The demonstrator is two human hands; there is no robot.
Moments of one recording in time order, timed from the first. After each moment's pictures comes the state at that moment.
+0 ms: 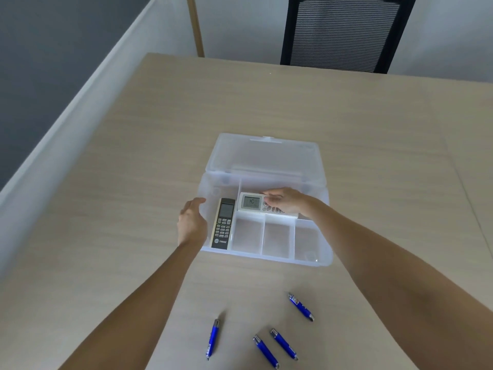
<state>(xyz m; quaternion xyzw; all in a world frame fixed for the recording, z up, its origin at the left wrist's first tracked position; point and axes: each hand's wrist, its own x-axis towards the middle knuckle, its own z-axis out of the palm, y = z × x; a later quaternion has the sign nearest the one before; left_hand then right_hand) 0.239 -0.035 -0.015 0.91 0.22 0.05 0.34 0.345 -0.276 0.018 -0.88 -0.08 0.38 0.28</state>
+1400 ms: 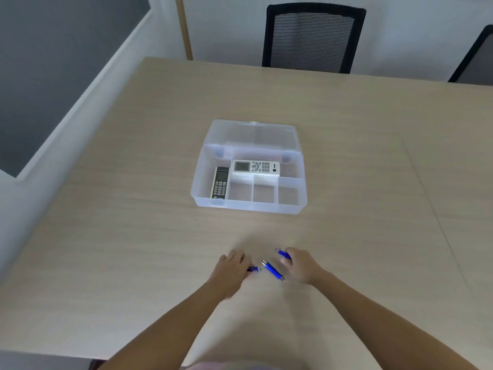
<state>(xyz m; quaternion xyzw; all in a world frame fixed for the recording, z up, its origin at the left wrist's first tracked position) 0.019 -0.122 -0.043 0.96 -0.19 -0.18 0.08 0.057 -0.344 -0.022 -0.93 -0.03 0.30 0.21</state>
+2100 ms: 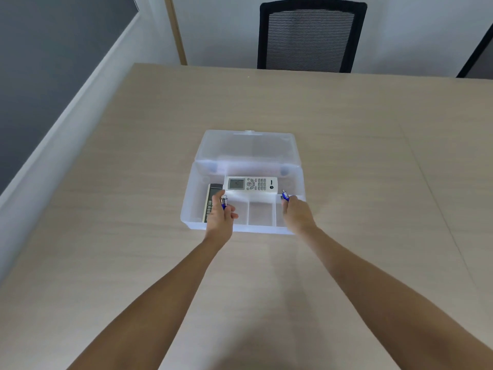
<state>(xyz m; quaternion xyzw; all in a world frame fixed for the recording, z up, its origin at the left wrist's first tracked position) 0.180 -0.122 0.017 0.81 0.15 -0.05 0.56 0.217 -0.315 0.032 -0.95 0.10 0.15 0.26</state>
